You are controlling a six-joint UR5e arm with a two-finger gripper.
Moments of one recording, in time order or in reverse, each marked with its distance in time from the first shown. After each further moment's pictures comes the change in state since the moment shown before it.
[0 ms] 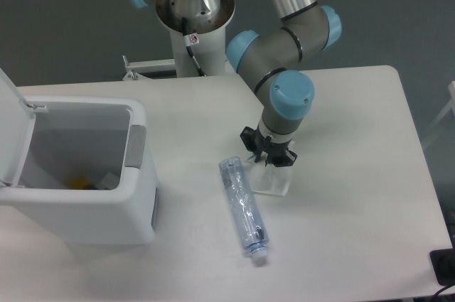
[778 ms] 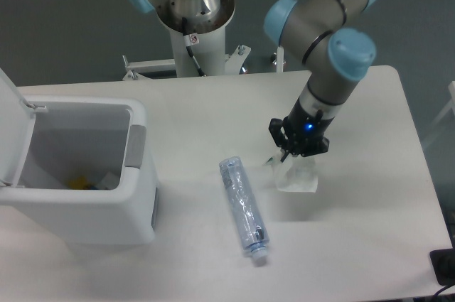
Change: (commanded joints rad) arm 0.089 0.116 0.216 -0.247 -0.319 -0.236
